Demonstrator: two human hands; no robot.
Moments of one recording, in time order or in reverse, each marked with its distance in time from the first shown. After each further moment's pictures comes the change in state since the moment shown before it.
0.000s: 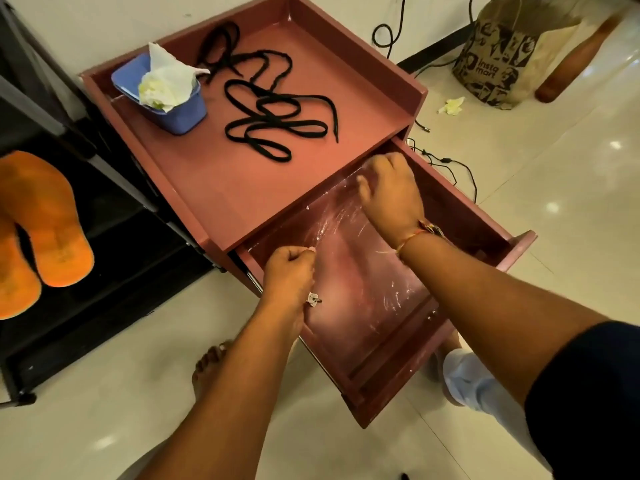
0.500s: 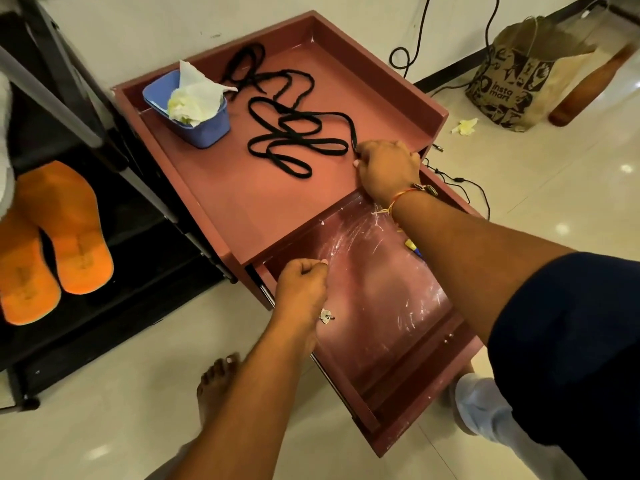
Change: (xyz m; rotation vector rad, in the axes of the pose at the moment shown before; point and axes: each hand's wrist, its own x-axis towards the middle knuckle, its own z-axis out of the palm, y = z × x) left_hand 0.010 0.000 -0.009 -0.009 -0.016 0.010; right_hand 0.085 -0.023 0.022 -0.263 -0.198 -0.002
